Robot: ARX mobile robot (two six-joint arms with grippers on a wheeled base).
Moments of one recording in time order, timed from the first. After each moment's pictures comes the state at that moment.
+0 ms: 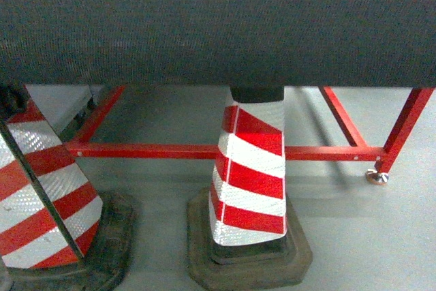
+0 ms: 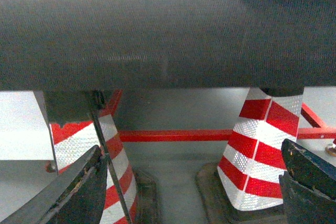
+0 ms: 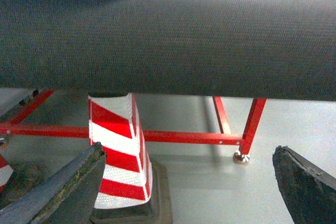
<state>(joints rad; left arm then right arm) 0.00 0.01 0.02 -0.01 0.00 0.00 0.00 0.01 0.01 -0.01 0.00 0.00</state>
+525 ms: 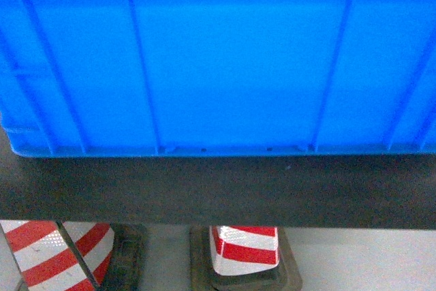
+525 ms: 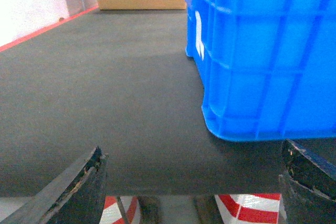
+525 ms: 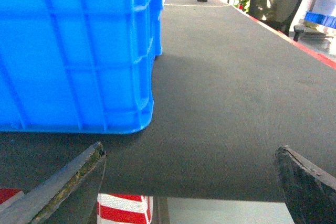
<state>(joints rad) 0.00 0.01 0.02 -0.01 0.00 0.00 0.00 0.00 0.01 0.00 0.00 0.00</state>
